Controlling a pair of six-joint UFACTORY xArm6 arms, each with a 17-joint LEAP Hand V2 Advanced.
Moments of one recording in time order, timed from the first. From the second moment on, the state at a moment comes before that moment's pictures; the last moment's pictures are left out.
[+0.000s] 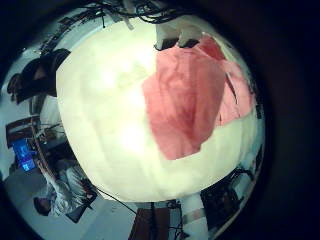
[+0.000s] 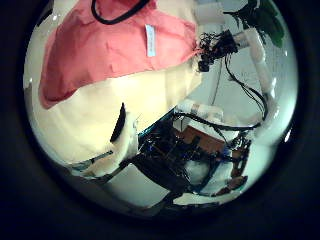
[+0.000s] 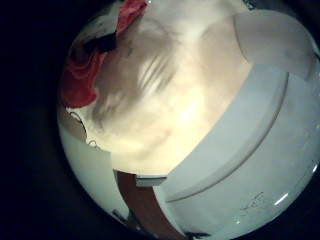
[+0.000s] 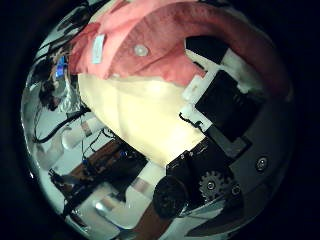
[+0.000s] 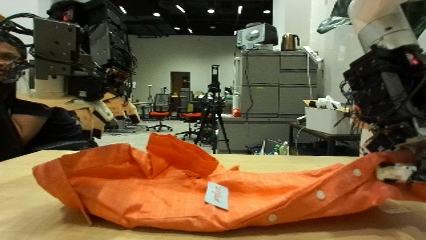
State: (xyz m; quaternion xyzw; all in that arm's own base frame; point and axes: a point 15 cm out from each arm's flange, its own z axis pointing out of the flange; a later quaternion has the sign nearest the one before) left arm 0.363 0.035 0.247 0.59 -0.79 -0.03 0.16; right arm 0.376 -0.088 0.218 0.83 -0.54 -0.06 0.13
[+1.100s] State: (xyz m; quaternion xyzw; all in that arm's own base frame) left arm 0.287 0.111 0.244 0.65 -0.74 0.00 0.17; right arm 0.418 0.314 0.288 0.96 -0.26 0.04 0.07
